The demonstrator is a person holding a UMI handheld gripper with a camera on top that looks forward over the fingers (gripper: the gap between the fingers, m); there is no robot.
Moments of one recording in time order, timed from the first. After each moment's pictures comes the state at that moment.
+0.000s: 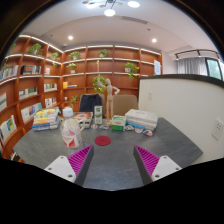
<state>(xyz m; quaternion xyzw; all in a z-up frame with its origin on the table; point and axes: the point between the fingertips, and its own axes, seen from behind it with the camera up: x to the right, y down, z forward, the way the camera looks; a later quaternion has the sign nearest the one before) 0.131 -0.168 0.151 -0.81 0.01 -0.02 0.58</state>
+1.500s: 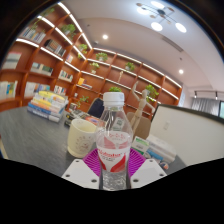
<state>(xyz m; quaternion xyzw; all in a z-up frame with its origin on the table) 0.026 -0.022 0.114 -0.75 -0.15 -0.12 0.64</state>
